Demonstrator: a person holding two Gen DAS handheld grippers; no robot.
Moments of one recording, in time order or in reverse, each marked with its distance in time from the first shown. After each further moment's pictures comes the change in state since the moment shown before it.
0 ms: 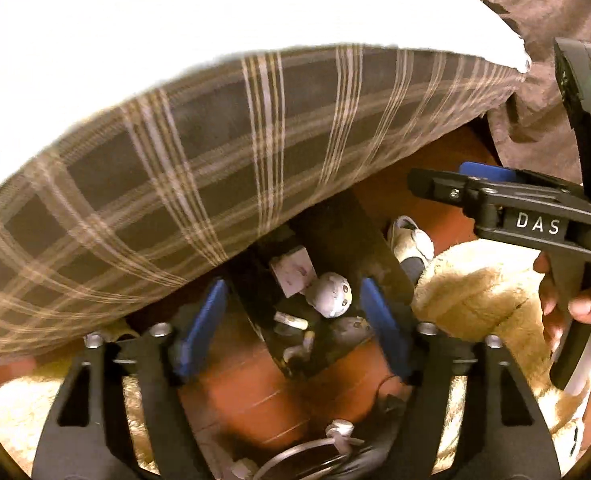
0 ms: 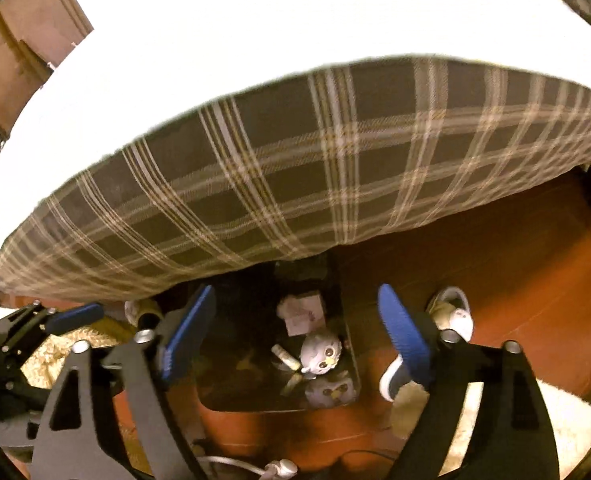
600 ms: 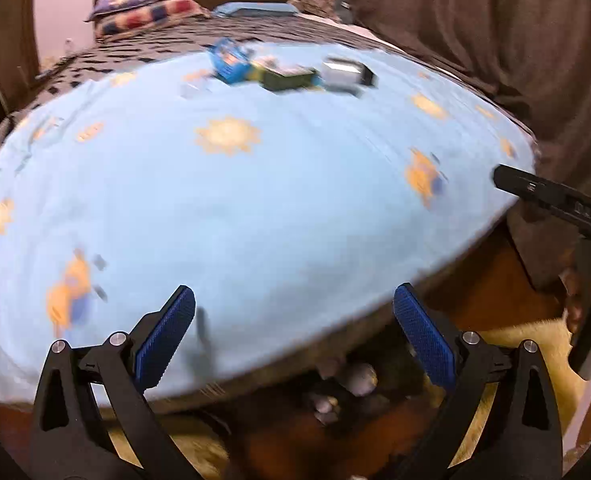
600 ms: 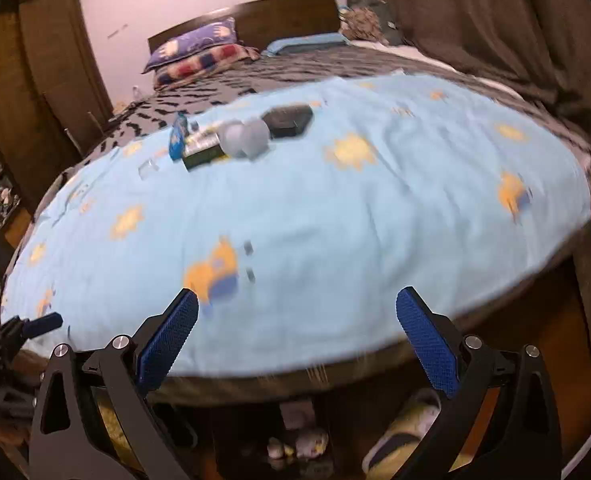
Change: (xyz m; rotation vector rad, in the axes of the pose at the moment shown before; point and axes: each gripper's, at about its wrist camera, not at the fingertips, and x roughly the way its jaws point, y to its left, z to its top) left arm -0.107 0.054 0.084 -0.072 -0.280 0.101; right arm -0.103 0.003 0.099 -0.029 -0.334 -0.005
